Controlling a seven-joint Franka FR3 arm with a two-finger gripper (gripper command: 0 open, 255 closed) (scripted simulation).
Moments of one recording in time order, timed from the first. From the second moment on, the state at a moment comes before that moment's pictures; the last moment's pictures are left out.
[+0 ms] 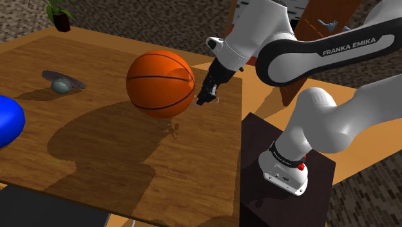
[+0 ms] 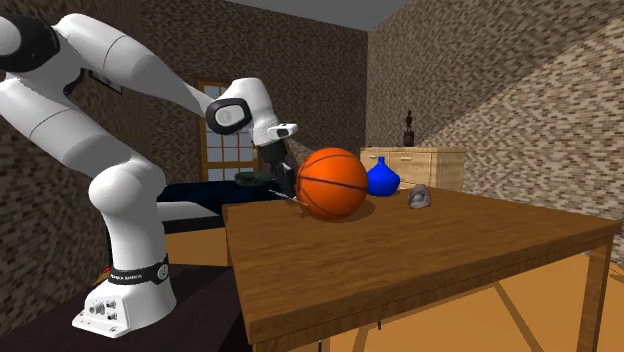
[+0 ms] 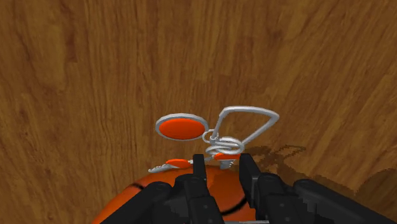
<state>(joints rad) 0.43 -0.76 0.02 -2.83 0.10 2.44 -0.26</state>
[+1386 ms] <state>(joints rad) 0.42 -0.82 0.02 -2.59 0.08 2.13 -0.24</state>
